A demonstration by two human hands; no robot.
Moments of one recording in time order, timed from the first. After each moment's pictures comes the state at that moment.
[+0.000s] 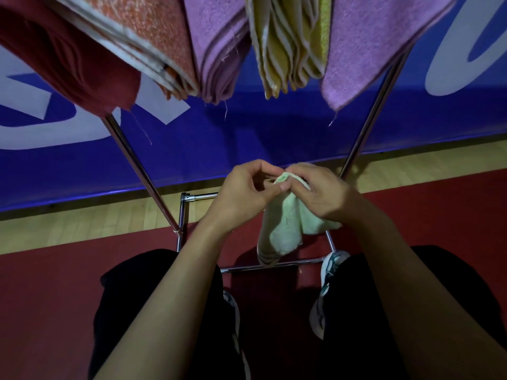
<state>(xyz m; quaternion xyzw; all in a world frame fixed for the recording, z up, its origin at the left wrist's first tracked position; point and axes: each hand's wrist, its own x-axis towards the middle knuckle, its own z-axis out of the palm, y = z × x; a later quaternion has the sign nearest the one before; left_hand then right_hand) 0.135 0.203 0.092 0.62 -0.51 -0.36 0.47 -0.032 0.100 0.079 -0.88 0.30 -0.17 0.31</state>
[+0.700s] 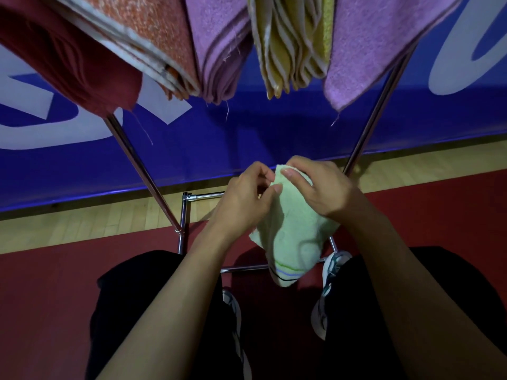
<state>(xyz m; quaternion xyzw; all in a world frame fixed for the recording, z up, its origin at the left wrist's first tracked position) 0.138 0.204 0.074 0.68 -0.56 -0.25 0.40 -0.031 0.103 0.084 -0.90 0.29 -0.22 0.24</state>
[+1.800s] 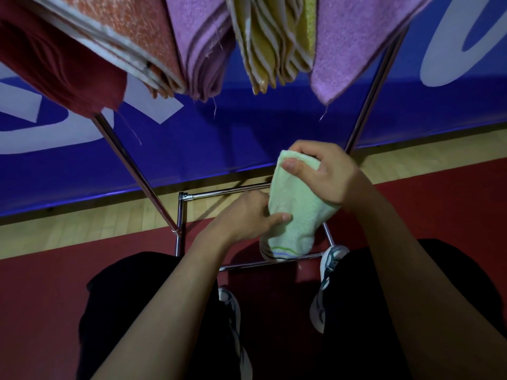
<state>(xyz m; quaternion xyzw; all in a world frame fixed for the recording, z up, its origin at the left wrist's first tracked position) 0.133 0.197 0.052 0.67 -0.67 -0.28 0.16 -0.044 0.106 0.112 -0.84 0.29 -0.27 0.37</state>
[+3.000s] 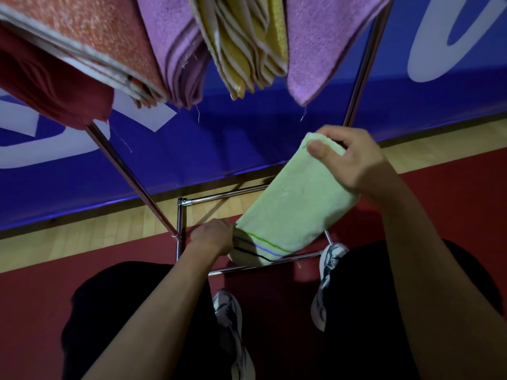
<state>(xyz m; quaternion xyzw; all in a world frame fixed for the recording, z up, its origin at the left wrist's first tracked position) 0.160 0.215 0.001 0.78 -0.56 -0.22 -0.18 -0.091 0.095 0.128 -0.79 0.32 -0.35 0.39</state>
